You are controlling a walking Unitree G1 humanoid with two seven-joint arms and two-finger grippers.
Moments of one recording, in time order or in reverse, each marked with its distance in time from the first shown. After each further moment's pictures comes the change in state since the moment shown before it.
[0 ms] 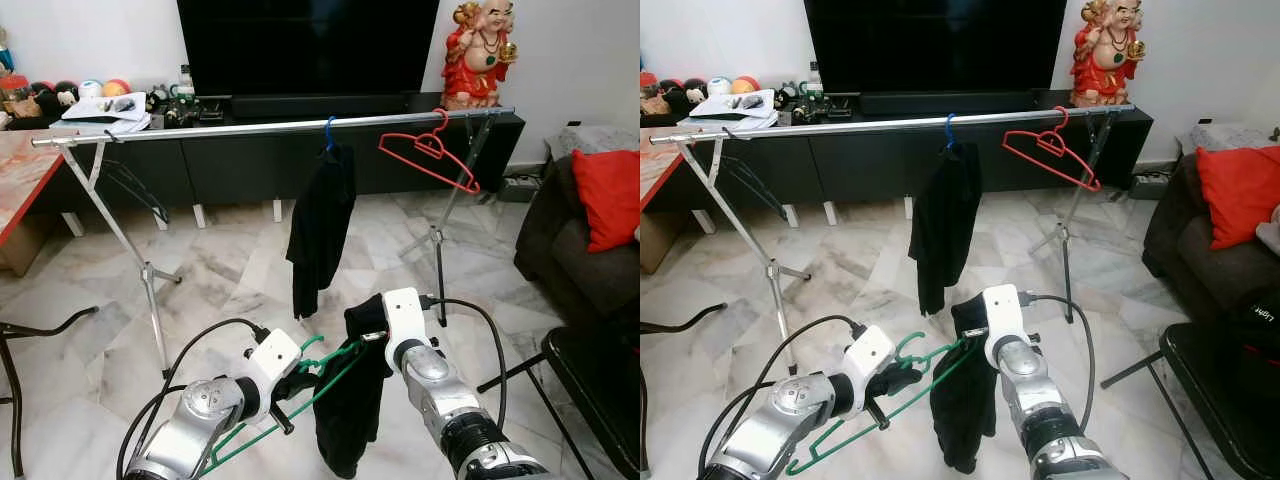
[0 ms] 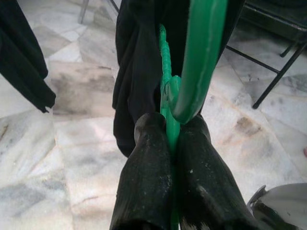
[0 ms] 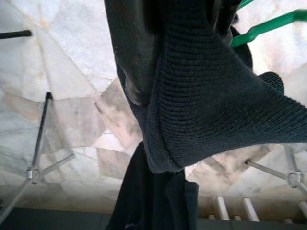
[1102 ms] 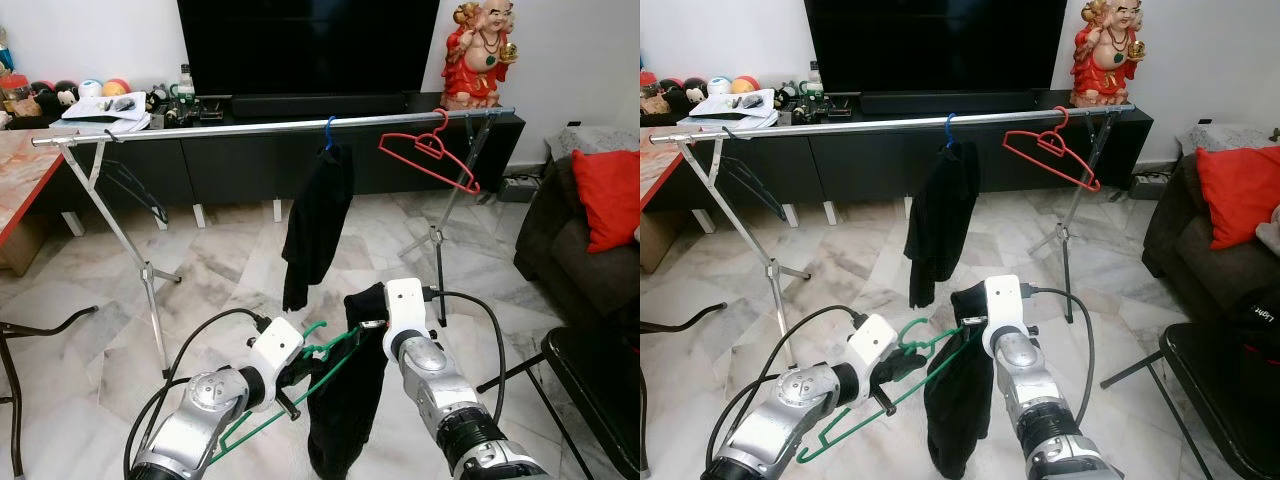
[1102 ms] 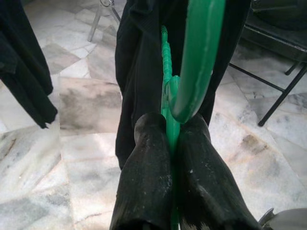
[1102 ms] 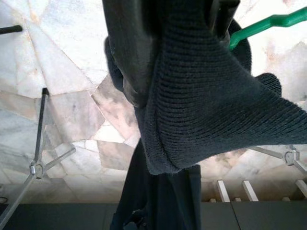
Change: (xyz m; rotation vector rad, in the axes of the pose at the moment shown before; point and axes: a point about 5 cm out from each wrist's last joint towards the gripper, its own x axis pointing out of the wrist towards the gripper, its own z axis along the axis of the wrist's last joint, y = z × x) left arm 0.005 0.003 0.013 -0.002 -0.067 0.032; right arm 0.000 0.001 0.015 0.067 -0.048 -0.034
